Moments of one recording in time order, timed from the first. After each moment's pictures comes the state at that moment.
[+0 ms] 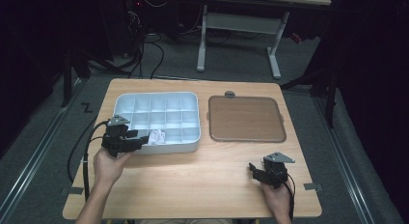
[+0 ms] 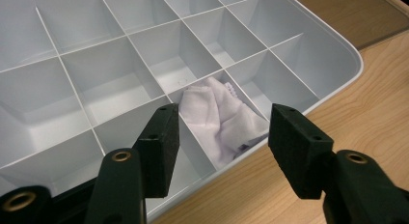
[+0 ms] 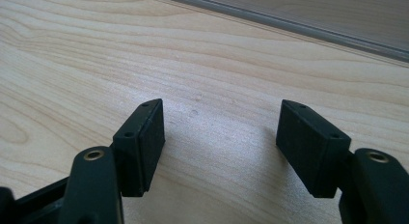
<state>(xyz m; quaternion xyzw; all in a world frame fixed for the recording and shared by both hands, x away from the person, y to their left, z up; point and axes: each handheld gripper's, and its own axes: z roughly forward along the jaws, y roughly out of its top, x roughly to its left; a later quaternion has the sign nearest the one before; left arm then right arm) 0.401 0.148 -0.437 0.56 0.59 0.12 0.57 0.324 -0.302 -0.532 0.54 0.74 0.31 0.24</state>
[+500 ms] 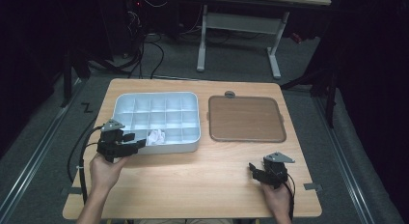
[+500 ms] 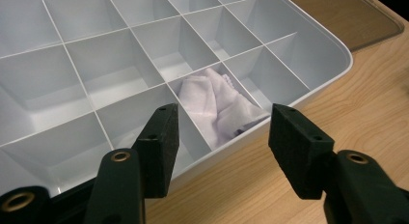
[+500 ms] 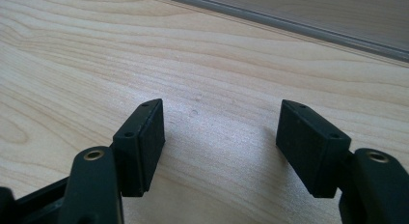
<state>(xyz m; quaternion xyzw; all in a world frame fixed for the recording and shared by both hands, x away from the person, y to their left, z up) 0.387 0.159 -0.439 0.55 0.59 0.11 0.58 0.323 -0.301 -0.532 0.54 0.74 0.31 0.24</state>
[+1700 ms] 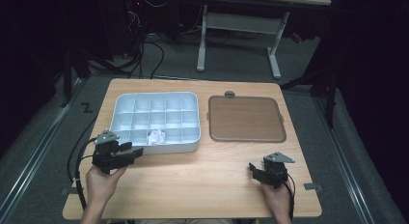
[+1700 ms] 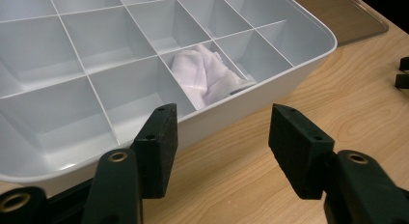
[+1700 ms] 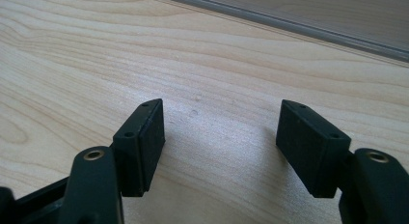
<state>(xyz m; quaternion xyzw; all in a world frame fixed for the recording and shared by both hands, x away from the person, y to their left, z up) 0.360 0.166 -0.450 0.54 0.60 0.10 0.59 0.324 -0.302 -0.532 0.54 0.74 0.31 0.24</state>
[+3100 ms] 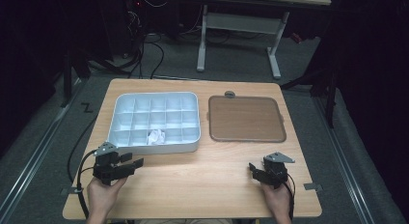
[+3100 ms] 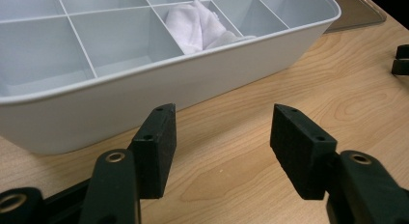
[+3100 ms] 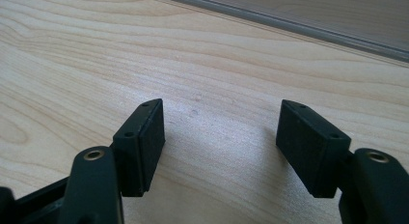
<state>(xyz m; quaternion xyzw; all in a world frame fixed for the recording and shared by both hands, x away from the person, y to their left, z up) 0.343 0.170 -0.477 0.52 0.61 0.08 0.59 0.323 -0.301 -0.532 0.54 0.74 0.31 0.24</state>
